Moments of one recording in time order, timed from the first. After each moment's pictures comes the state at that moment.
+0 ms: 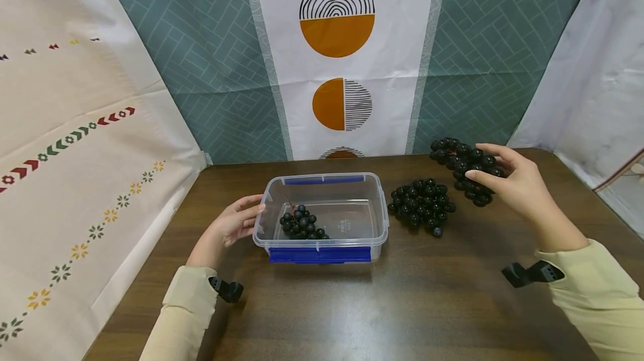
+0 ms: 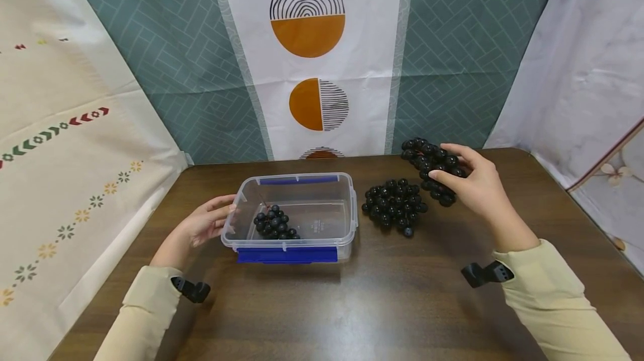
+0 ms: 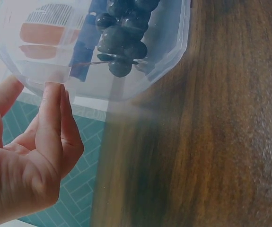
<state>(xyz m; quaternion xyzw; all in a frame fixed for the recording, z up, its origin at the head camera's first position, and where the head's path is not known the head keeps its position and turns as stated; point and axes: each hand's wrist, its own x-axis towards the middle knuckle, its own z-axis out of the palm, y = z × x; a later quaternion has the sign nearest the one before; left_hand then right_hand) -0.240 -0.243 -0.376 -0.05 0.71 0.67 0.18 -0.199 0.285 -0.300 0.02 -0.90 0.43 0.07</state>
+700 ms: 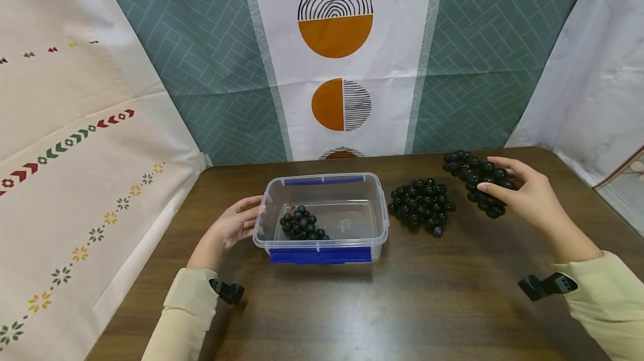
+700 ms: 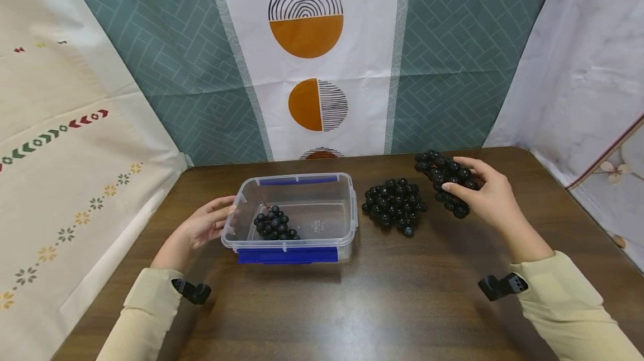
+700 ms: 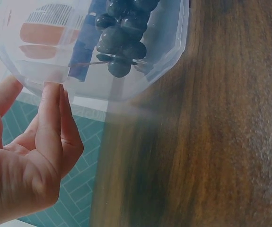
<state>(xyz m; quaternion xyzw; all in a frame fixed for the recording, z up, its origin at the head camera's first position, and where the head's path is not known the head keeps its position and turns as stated) -0.241 -0.244 -0.378 -0.06 0.72 0.67 0.18 -0.193 0.309 -0.325 0.01 -0.91 0.41 0.07</state>
